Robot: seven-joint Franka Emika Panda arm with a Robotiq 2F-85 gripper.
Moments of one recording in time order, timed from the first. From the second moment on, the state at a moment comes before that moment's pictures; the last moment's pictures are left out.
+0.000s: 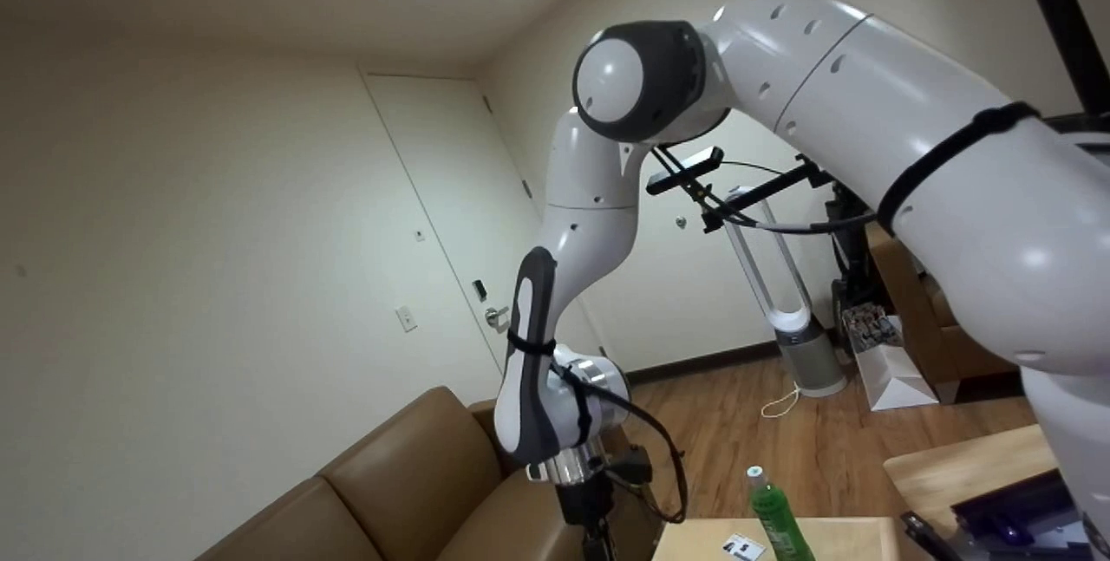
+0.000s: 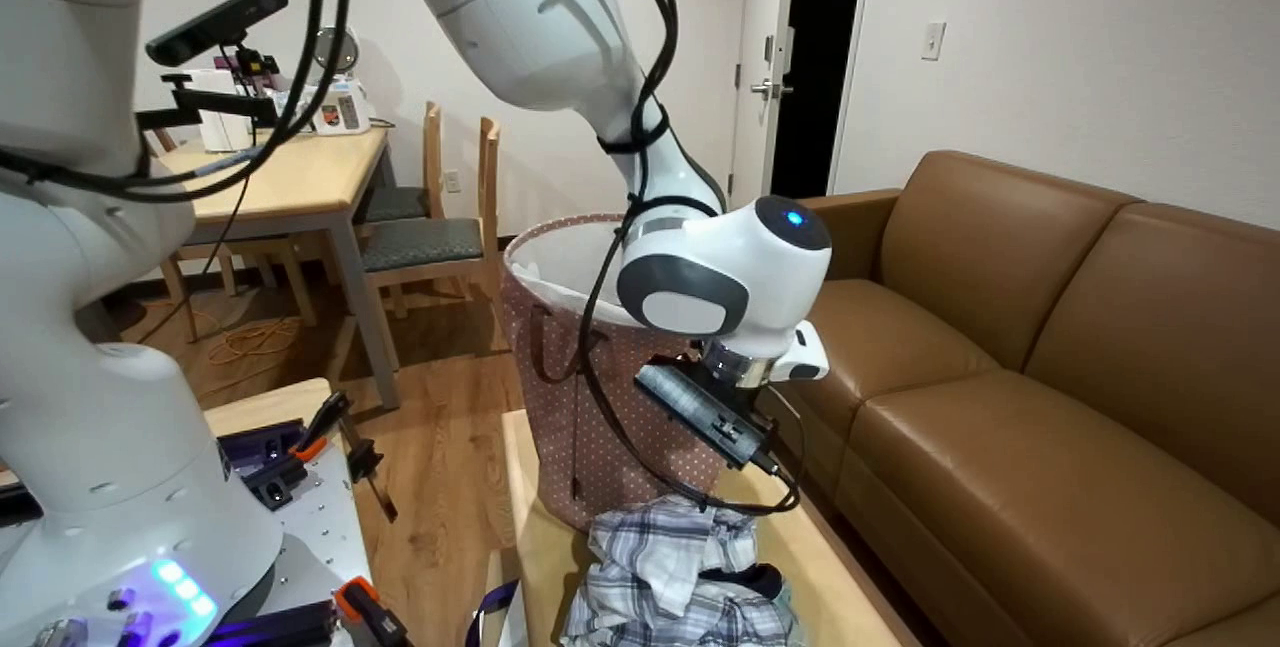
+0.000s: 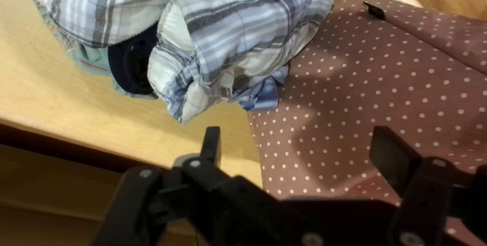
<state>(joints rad) -0.61 0.51 0.25 -2.17 0.32 2.56 -0.93</state>
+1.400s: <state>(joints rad) -0.16 -0.10 -0.04 -2.28 0.06 2.21 -0.37</state>
